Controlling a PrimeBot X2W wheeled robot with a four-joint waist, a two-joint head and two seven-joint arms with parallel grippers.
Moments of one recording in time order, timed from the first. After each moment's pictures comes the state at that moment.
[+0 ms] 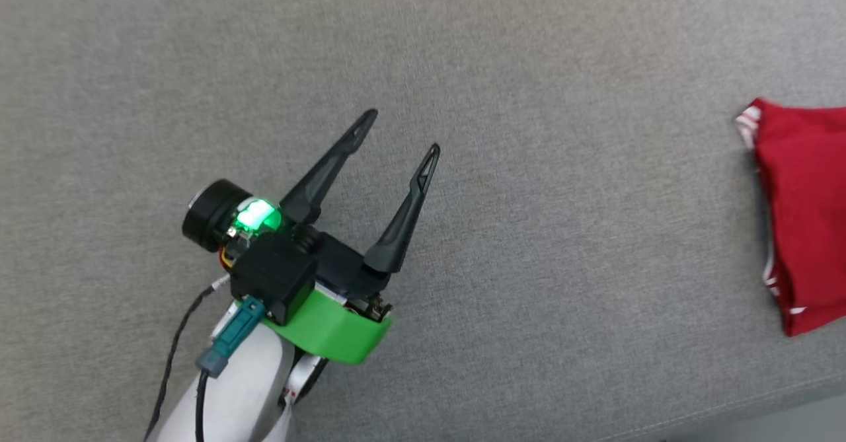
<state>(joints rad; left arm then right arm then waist) -0.33 0.24 -0.41 -0.15 -0.19 -0.13 -0.26 -0.35 -0.87 0.11 0.36 0.28 0.13 0.35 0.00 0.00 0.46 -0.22</state>
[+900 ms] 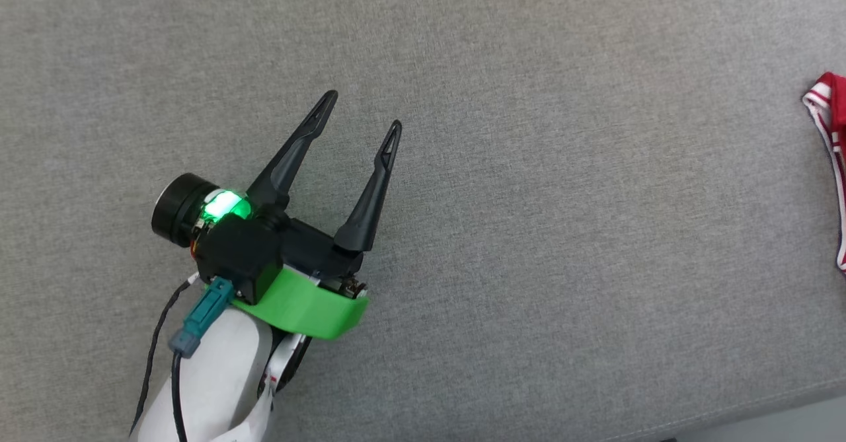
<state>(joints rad) -0.35 0.26 -0.37 -0.13 -0.22 -0.10 -0.26 -0.58 -0.77 -0.10 0.70 0.03 0.13 0.04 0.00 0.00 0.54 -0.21</state>
